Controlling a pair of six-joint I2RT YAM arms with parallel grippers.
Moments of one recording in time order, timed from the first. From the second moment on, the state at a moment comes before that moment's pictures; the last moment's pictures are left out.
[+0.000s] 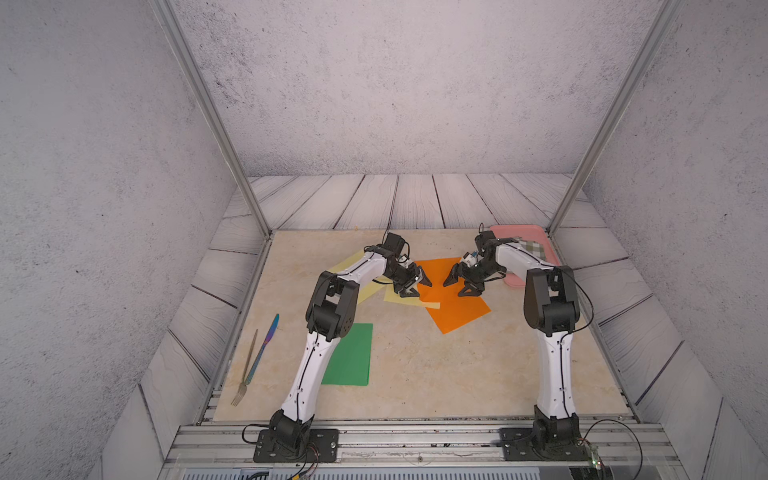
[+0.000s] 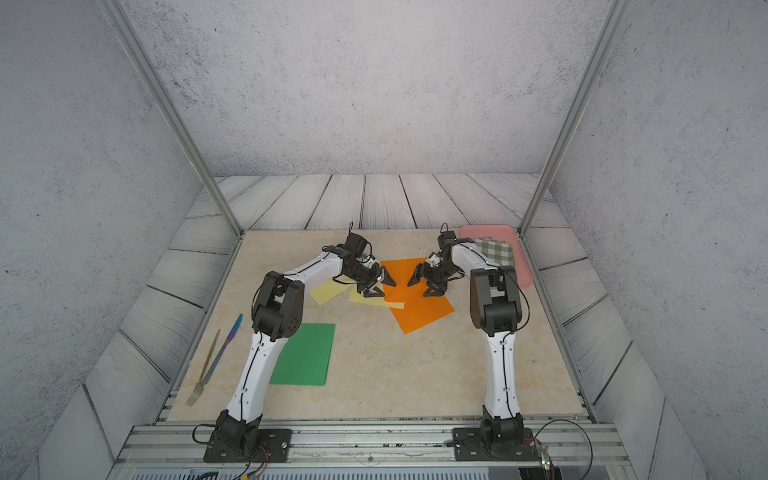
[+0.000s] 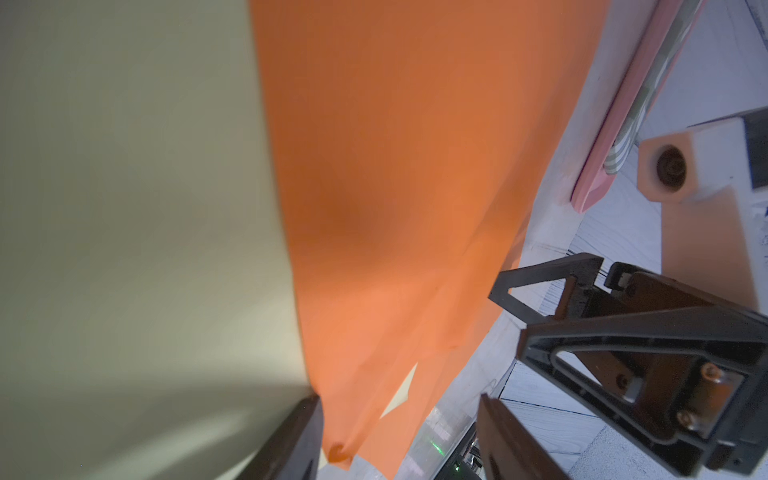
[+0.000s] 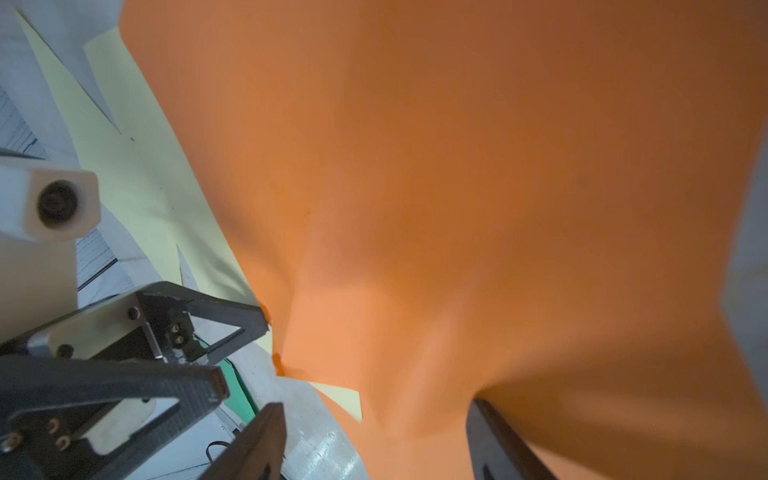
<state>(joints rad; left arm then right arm) -0.49 2.48 2.02 -0.68 0.77 -0.76 0.18 2.31 1.83 -0.97 -0.64 0.38</state>
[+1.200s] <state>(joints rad) -0.44 2.32 1.81 -0.57 0.59 -0.84 0.20 2.31 1.82 -0.97 -0.66 0.39</state>
